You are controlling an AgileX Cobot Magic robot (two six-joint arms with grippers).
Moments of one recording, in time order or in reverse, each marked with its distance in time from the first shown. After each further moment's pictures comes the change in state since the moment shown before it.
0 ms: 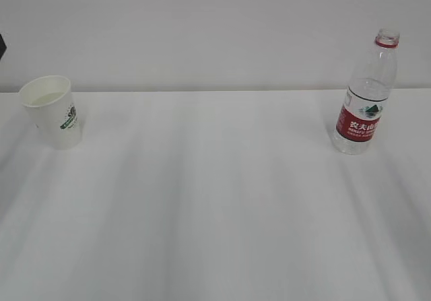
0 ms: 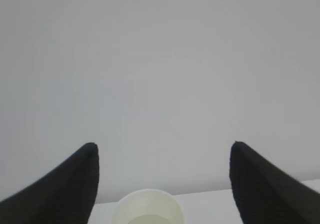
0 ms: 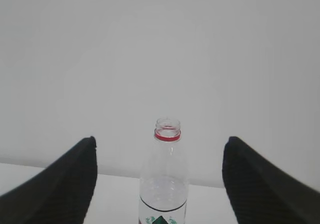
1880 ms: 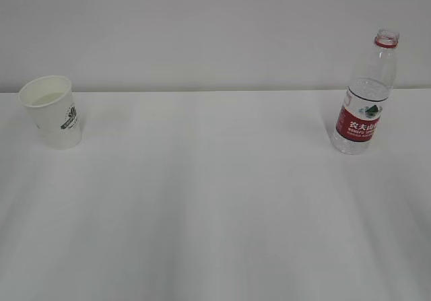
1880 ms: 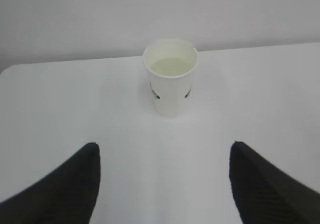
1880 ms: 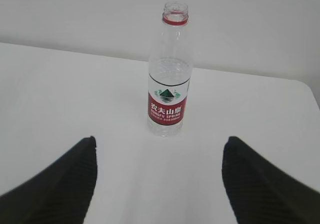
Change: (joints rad) left arm 0.000 -0.686 0.006 -0.072 1.188 0.056; right arm 0.000 -0.342 -0.170 0.000 0.961 -0.017
